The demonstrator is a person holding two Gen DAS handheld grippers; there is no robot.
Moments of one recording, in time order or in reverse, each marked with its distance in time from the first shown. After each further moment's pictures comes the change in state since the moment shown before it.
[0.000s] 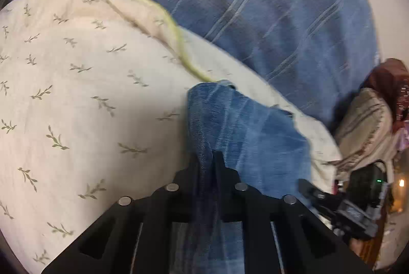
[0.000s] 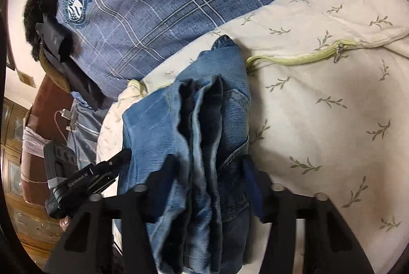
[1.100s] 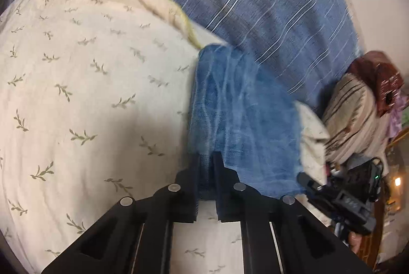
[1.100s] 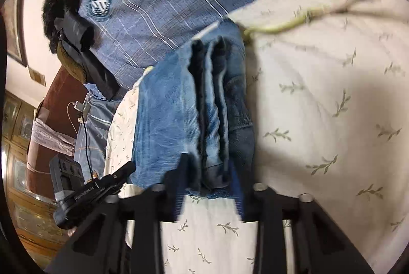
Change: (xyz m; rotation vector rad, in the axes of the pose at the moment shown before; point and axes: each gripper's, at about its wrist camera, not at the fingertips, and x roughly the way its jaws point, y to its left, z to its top) left arm -0.063 0.020 -0.074 -0.004 -0.059 -0.048; right arm -0.049 0.009 -0.069 -0.020 -0.079 0.059
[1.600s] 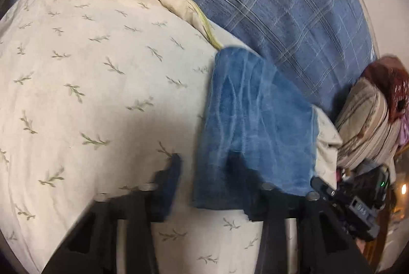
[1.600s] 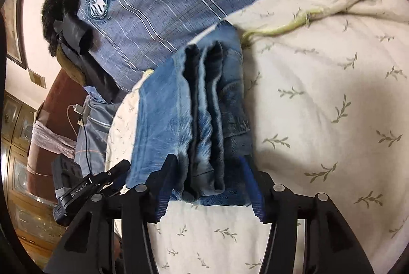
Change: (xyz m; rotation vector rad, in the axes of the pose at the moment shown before) left arm 0.016 0.004 0.005 -0.004 0.024 0.089; right arm 0.016 -0.014 0.001 0.028 0.023 -0.007
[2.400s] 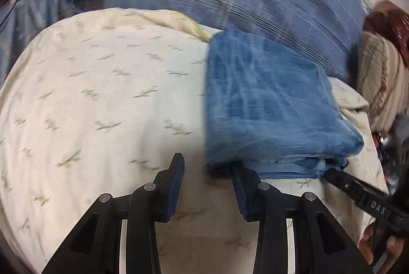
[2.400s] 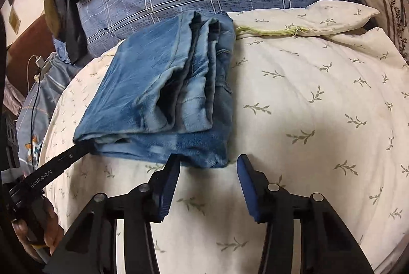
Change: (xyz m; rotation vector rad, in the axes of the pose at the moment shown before) left arm -0.015 -0.039 -0.063 0.262 -0.113 0.205; right arm 0.006 0.031 -0.058 -0.252 -0.075 -0.354
